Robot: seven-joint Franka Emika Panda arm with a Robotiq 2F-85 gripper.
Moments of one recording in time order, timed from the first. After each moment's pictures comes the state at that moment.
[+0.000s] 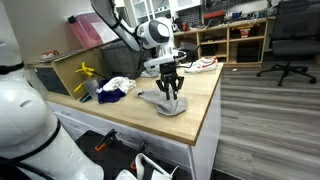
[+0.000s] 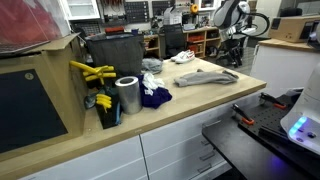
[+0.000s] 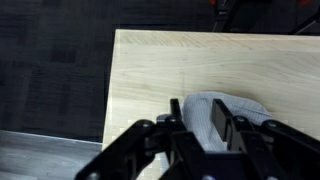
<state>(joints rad) -0.11 0.24 -0.14 -2.24 -0.26 2.10 -0.12</state>
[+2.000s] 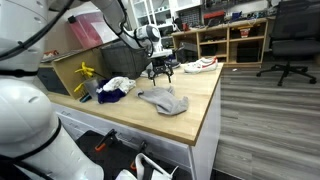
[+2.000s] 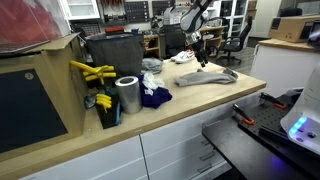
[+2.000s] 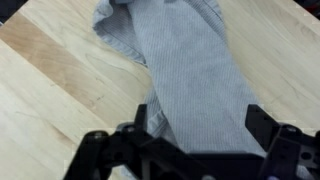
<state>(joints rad) -0.02 0.59 0.06 -1.72 -0.26 1.88 -0.51</state>
